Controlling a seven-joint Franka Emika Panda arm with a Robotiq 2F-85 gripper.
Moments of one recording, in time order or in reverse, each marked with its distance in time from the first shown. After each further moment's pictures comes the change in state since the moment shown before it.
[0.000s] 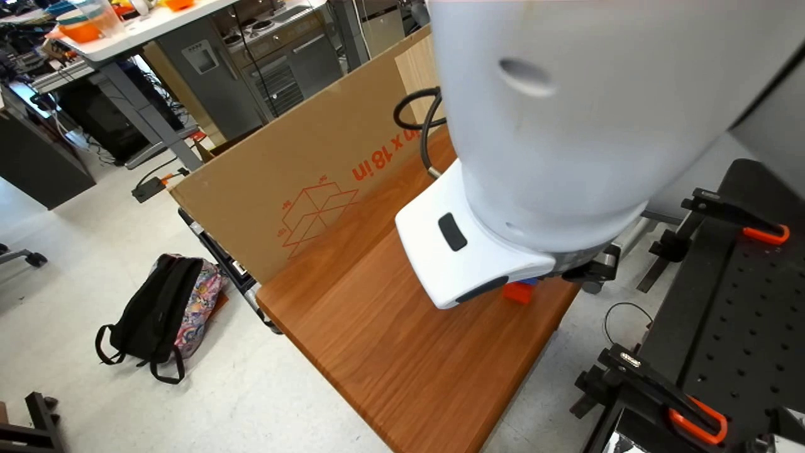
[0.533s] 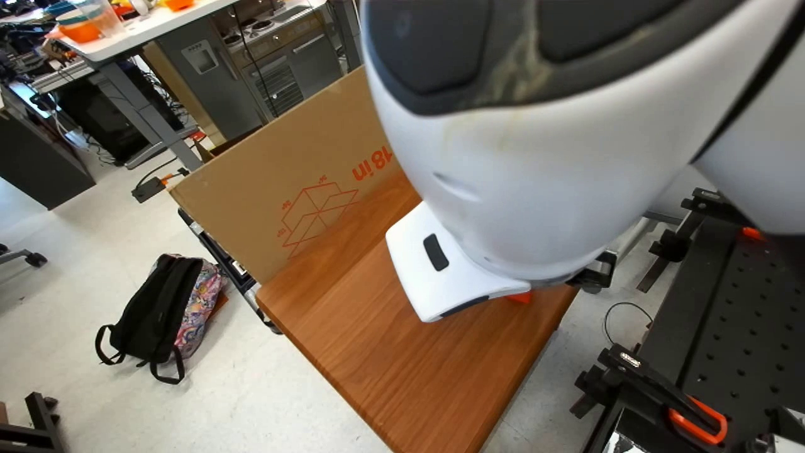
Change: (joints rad) arm 0.020 0.040 0.013 0.046 -0.028 -0.096 0.078
